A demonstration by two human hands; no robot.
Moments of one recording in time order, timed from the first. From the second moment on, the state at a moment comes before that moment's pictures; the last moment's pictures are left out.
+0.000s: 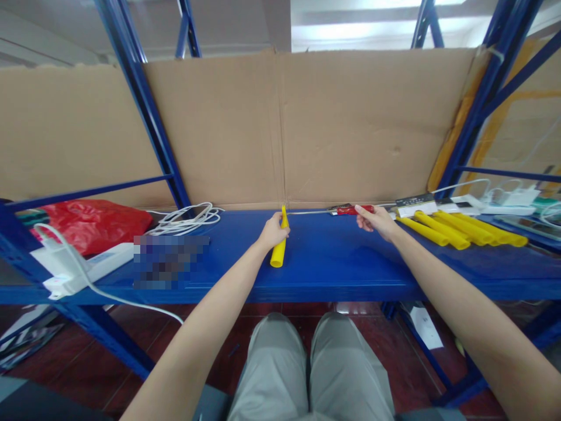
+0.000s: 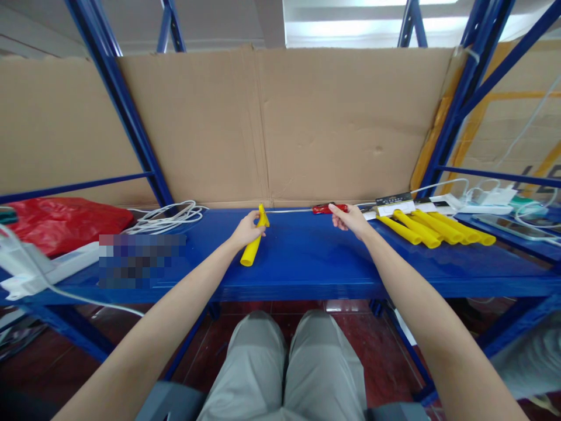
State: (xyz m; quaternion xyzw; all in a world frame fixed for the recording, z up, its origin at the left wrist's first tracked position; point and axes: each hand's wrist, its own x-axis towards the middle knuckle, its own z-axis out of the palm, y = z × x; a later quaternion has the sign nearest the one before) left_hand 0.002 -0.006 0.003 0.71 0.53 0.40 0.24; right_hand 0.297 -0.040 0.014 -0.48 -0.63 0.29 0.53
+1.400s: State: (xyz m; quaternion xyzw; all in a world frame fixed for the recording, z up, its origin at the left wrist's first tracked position) left_hand 0.003 -0.015 0.009 0.69 0.55 0.40 0.25; right_hand 0.295 -0.036 0.011 -0.46 -0.63 0.29 0.56
